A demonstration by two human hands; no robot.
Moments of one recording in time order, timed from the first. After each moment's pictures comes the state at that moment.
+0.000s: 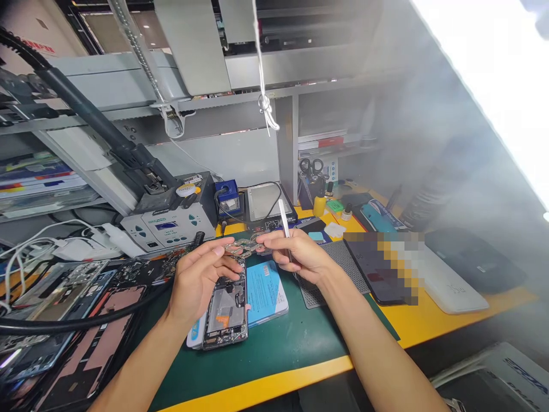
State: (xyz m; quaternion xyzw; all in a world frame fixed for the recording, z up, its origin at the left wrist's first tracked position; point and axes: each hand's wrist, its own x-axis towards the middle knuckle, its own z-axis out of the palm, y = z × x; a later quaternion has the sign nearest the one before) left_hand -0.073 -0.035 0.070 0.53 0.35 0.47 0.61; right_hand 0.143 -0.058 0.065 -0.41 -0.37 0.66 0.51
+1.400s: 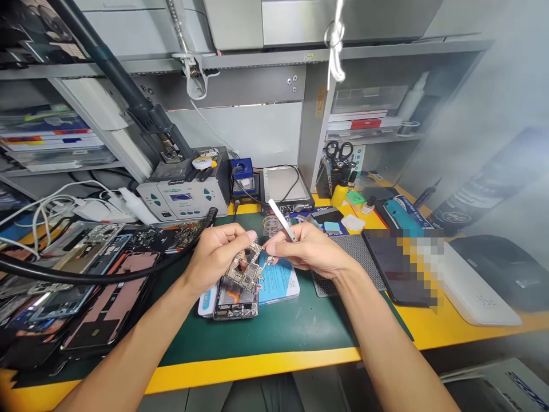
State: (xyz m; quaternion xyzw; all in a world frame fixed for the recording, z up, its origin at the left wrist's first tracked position) left_hand -0.076 -0.031 0.072 0.61 0.37 0.38 0.59; right_hand 0.134 -0.067 0.069 -0.43 -0.49 0.64 0.40
